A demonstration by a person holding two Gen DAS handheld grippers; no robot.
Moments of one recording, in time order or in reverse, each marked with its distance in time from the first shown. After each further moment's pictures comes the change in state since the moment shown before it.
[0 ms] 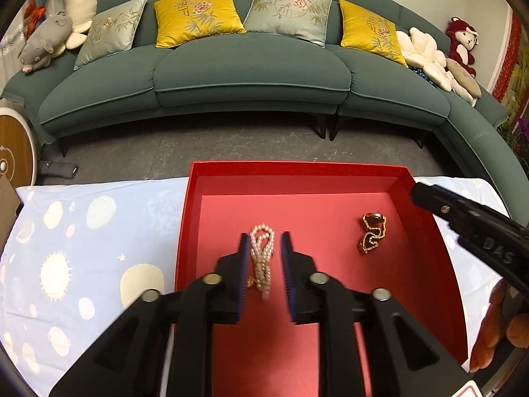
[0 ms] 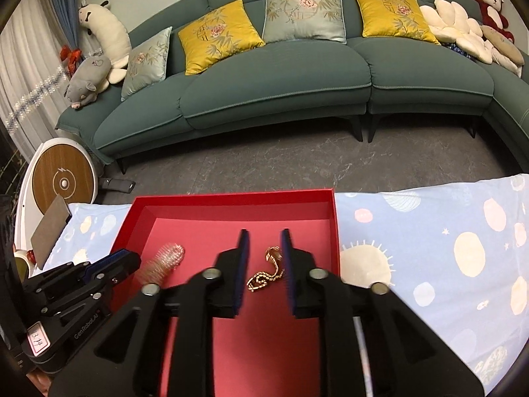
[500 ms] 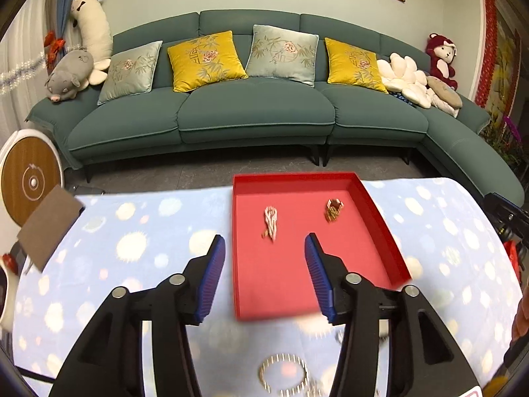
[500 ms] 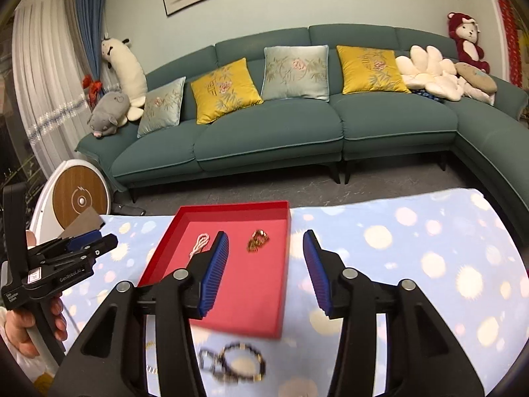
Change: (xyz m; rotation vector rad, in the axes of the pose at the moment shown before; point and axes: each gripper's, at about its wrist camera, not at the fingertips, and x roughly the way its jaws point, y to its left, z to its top) left arm -0.178 0.004 -0.071 0.042 -0.155 0.017; right arm -0.208 -0.016 -0.062 -0.023 -0.217 -0.021
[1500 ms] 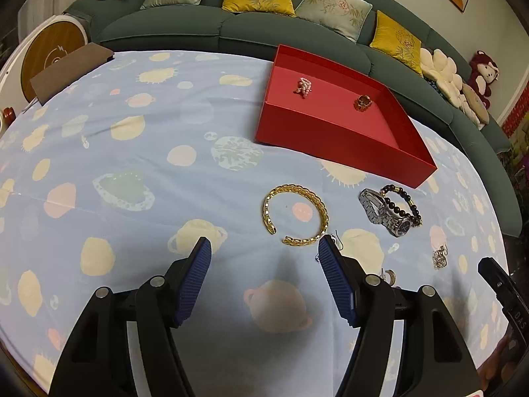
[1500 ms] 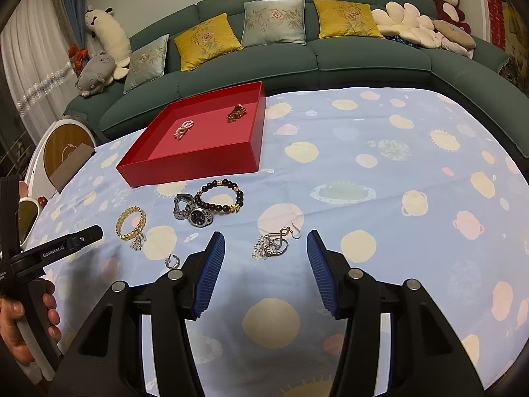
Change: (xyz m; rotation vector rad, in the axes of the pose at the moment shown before) left arm 0.011 0.014 -0.159 -0.270 0.204 0.006; right arm -0.039 -0.012 -0.170 0.037 0.178 -0.068
